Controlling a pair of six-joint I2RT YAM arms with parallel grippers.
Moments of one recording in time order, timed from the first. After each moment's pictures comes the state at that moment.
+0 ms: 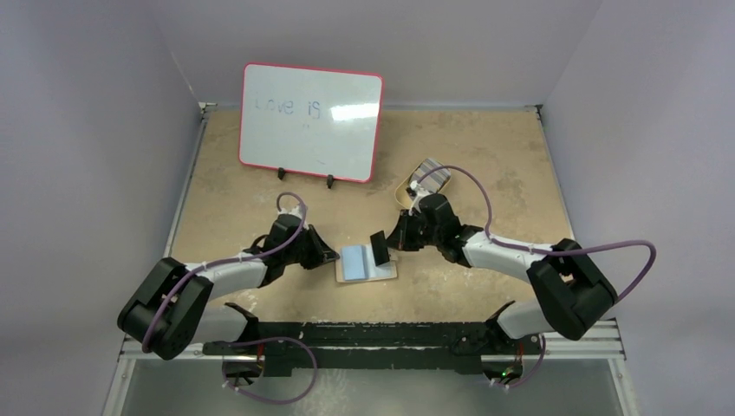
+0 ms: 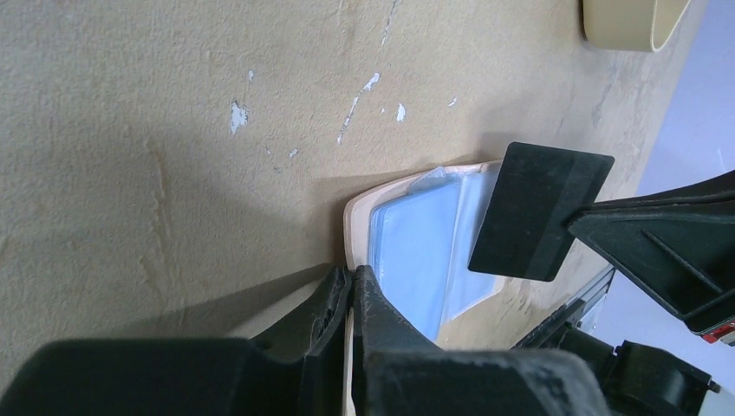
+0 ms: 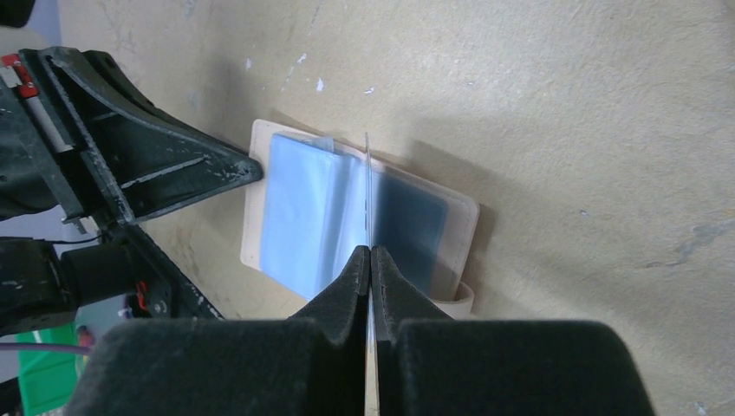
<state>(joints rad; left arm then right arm) -0.51 1.29 0.32 0.23 0.24 -0.96 0.64 1.41 0.59 0.12 -0.25 0.68</state>
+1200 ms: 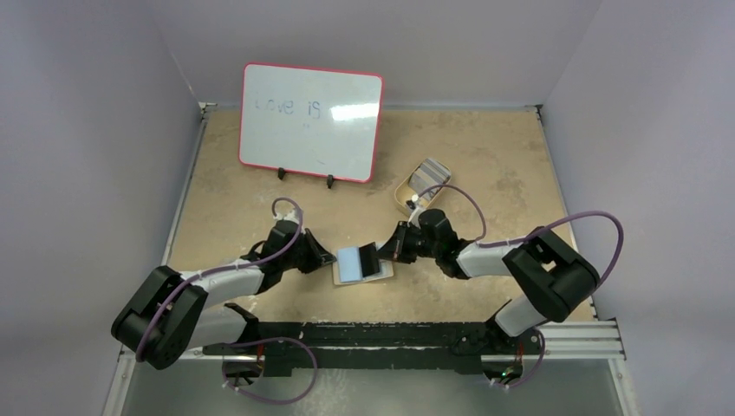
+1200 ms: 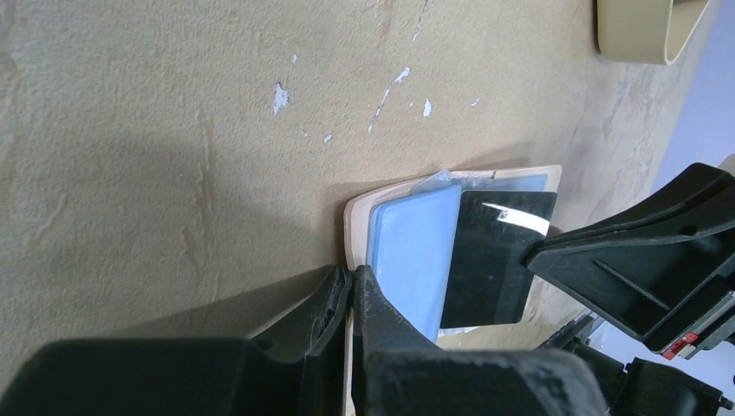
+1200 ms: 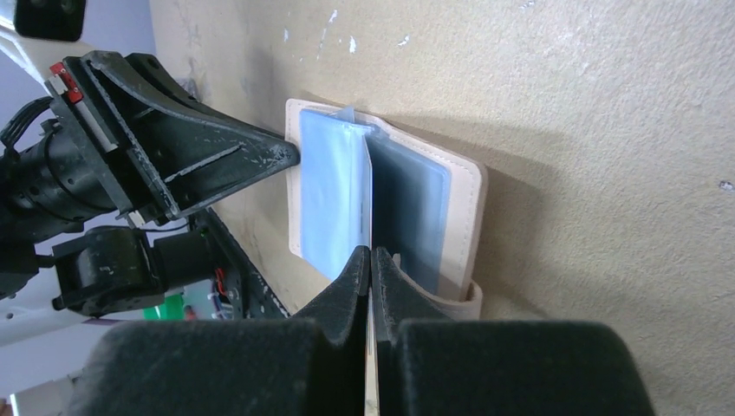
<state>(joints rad) -0.53 1.23 0.27 0.24 0.18 -0.99 0.67 1.53 0.45 0.49 -0.36 0.93</state>
